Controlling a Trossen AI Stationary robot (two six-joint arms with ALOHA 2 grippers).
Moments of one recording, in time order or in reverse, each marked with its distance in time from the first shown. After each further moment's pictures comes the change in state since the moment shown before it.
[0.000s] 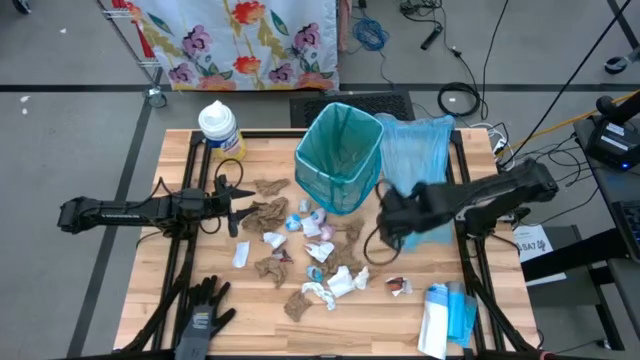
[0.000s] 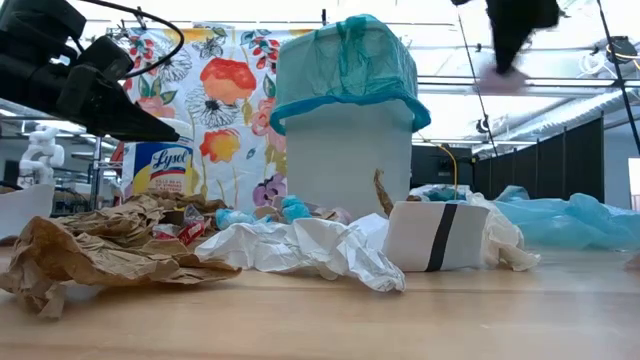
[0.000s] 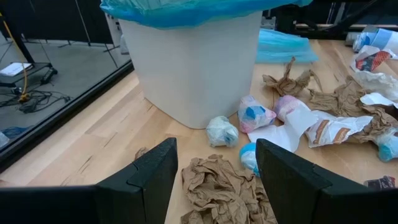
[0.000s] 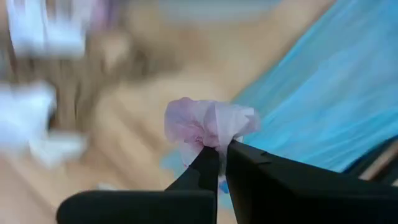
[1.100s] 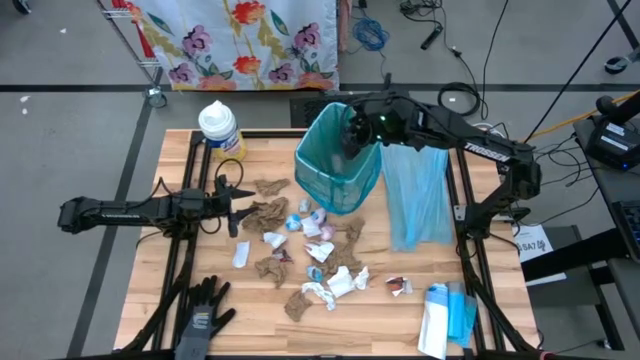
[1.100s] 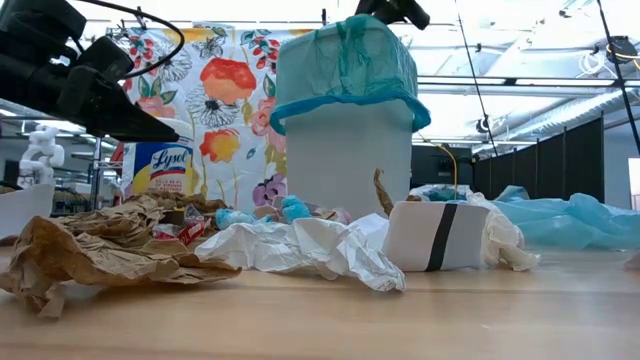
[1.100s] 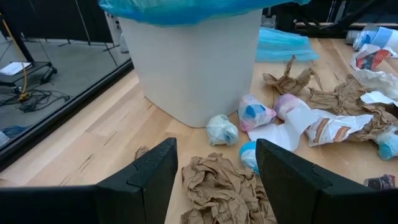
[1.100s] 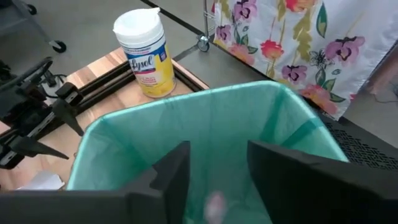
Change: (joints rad) left arm 0.000 0.000 0.000 -0.004 0.000 0.000; right arm -0.516 0.096 0.321 0.621 -0.056 -0.566
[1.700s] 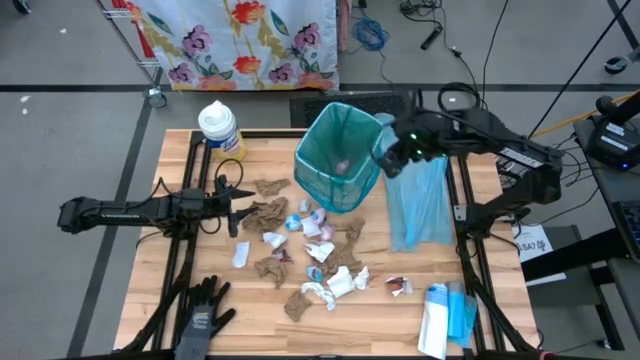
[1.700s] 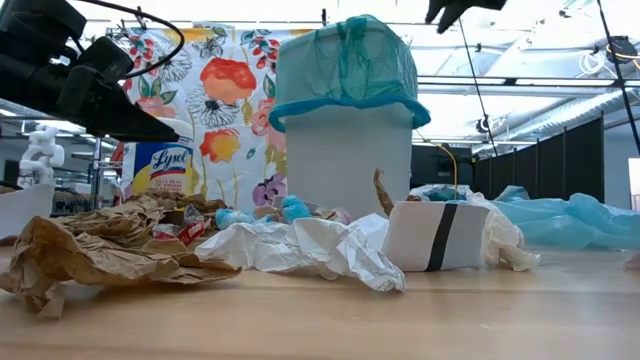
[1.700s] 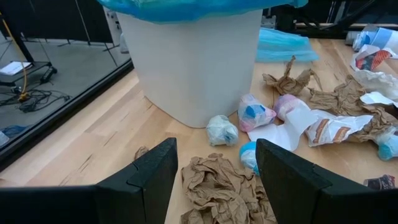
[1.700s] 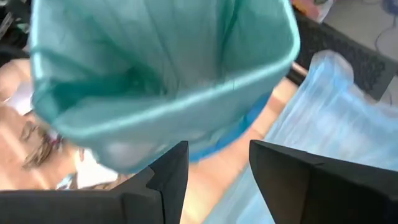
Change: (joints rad) left arm 0.000 0.000 0.000 0.000 0.000 -0.002; right arm 0.088 -0.166 0.000 -0.546 -0.020 0.262
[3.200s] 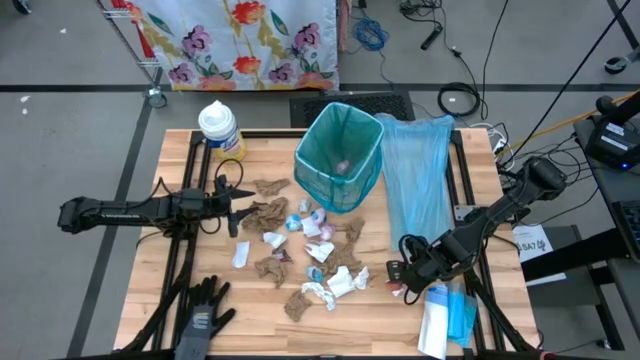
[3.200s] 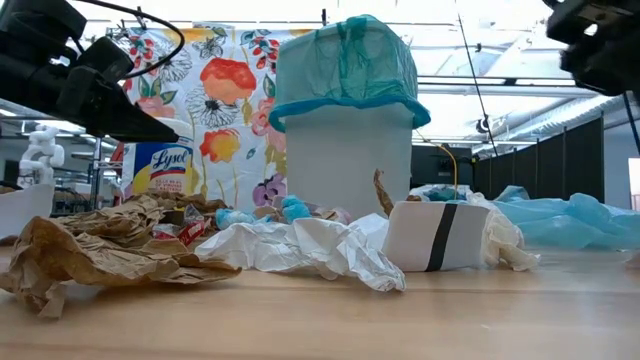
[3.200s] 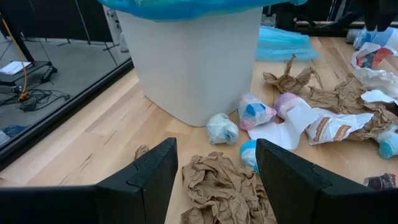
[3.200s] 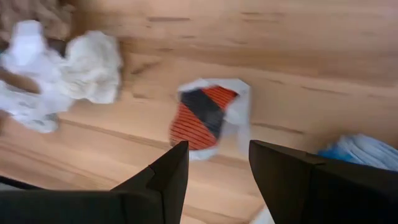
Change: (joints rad) left arm 0.000 0.000 0.000 -0.009 0.000 0.003; right arm 0.827 -0.038 -0.922 0.605 -0.266 1.514
